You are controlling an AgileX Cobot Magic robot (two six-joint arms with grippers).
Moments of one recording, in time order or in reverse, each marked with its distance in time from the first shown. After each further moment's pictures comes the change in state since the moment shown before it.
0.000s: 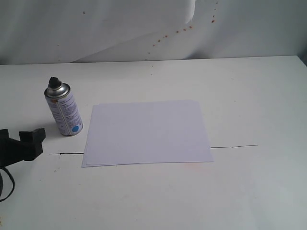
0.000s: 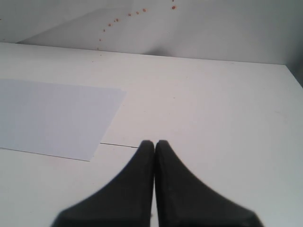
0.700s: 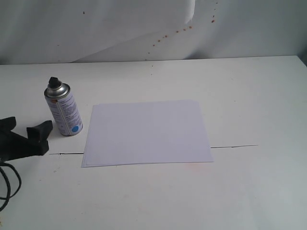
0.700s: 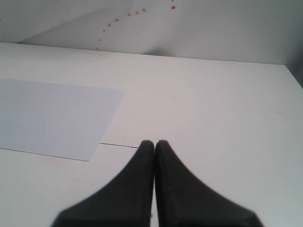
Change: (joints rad) left arm 0.000 0.119 0.000 0.052 -0.238 0.103; right arm 0.000 0.000 0.000 0.000 0.000 0.000
